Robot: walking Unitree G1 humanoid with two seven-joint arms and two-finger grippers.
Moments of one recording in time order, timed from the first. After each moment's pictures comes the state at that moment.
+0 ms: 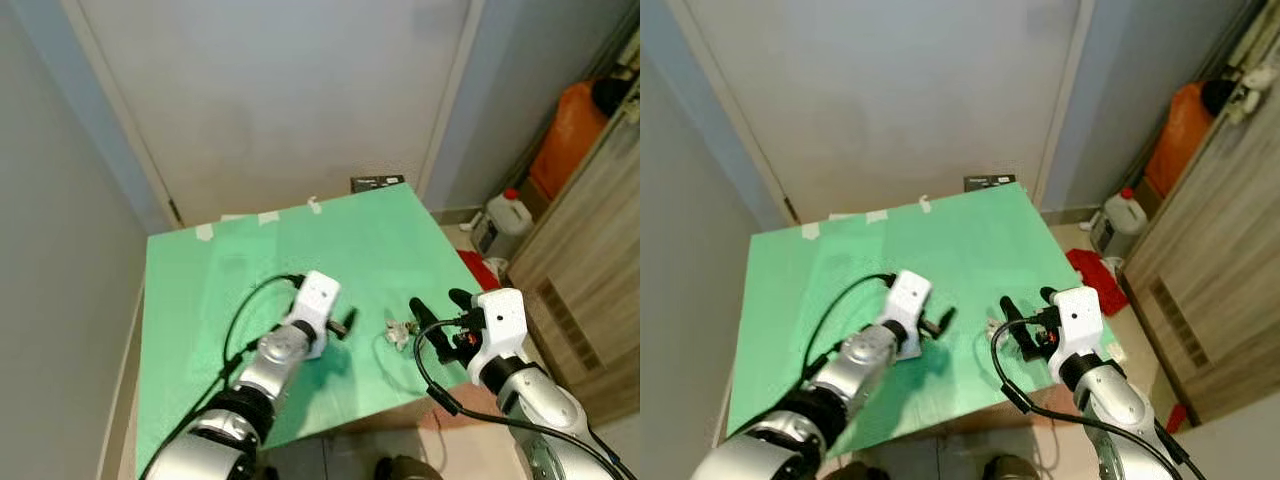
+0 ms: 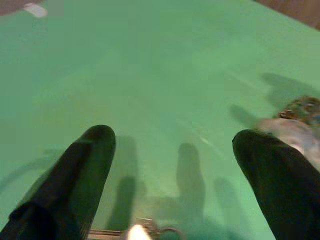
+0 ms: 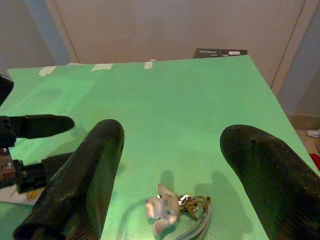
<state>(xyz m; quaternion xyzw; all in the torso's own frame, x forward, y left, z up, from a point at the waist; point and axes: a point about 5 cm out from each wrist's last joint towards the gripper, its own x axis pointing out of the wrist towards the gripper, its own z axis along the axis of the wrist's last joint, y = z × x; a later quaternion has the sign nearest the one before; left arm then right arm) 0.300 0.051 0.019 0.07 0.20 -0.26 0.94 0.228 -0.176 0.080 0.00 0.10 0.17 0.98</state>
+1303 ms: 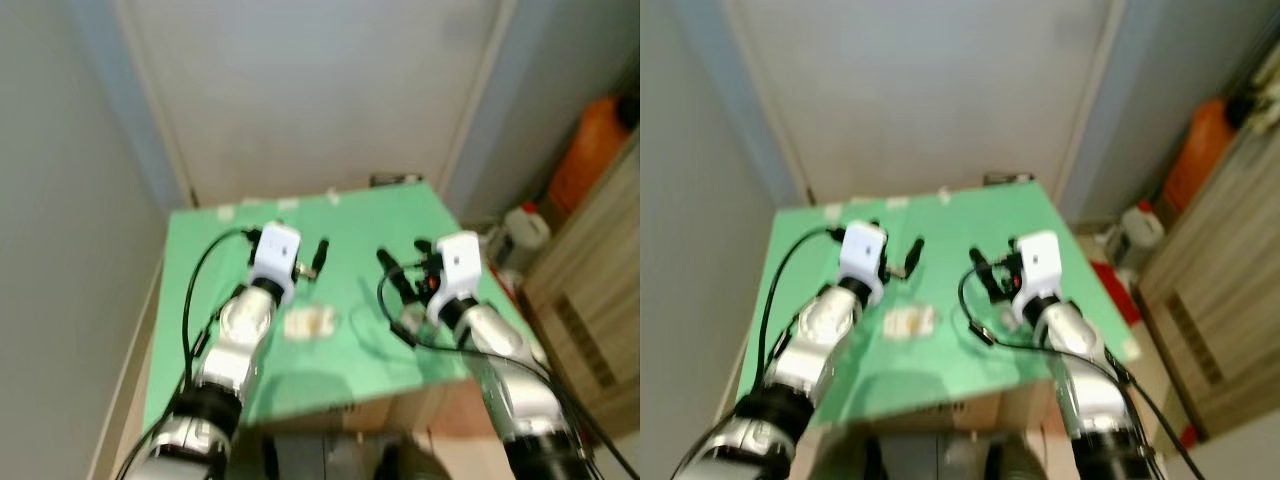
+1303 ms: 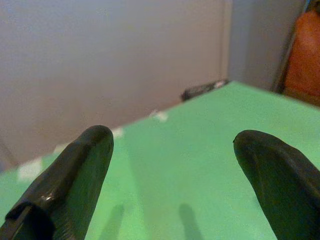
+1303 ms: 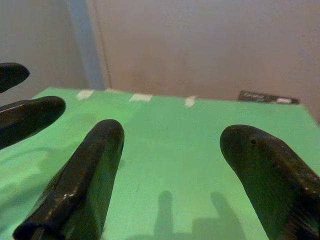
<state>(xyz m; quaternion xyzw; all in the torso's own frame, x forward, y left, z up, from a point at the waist) 0.324 0.102 0.083 0.08 0.00 -0.17 0.98 0.292 -0.141 0.097 0.00 0.05 0.20 0.98</state>
